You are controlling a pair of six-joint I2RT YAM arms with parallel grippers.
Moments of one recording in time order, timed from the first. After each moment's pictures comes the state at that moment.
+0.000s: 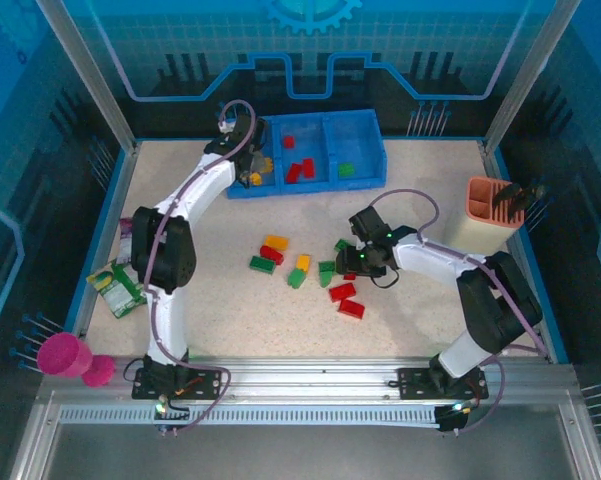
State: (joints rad) left arm -0.27 2.09 1.89 -0.70 -0.35 -0.58; right arm 0.53 1.59 0.92 -0.53 -0.10 0.57
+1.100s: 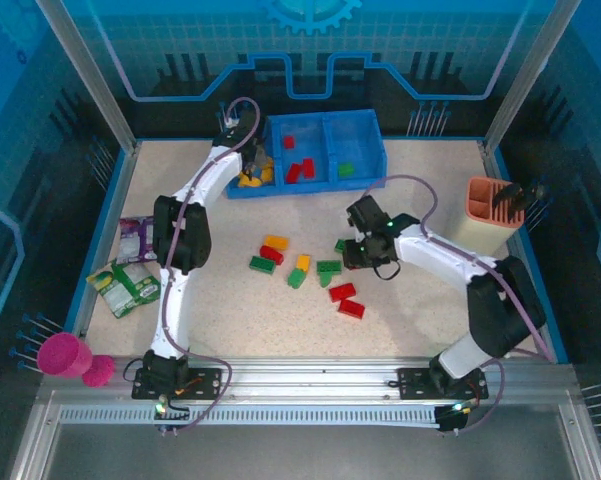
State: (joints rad) left arm -0.23 2.35 2.17 -0.74 -0.33 -0.51; right arm 0.54 1.54 1.08 -0.72 -0.03 0.42
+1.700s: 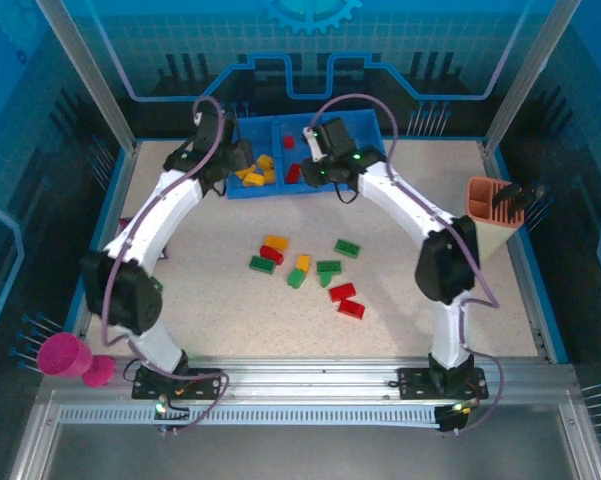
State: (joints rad) left arm -0.26 1.65 1.59 -0.66 -0.26 -0.45; right arm 0.54 2.08 1.97 -0.69 0.05 0.10
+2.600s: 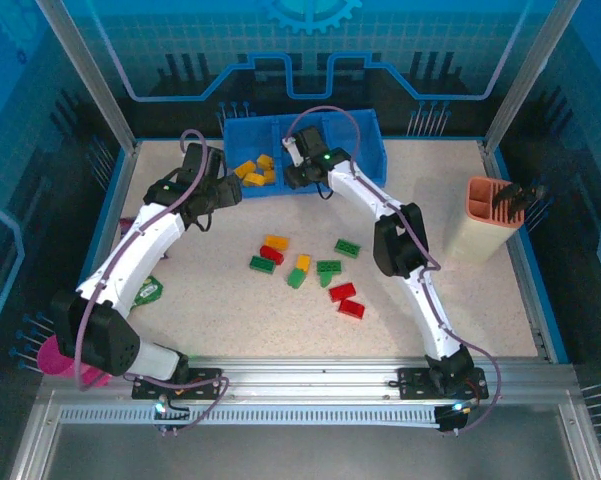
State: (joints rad) left arm -0.26 1.43 1.35 -0.76 -0.23 -0.46; right arm 0.53 2.50 2.34 -0.70 0.03 -0.05
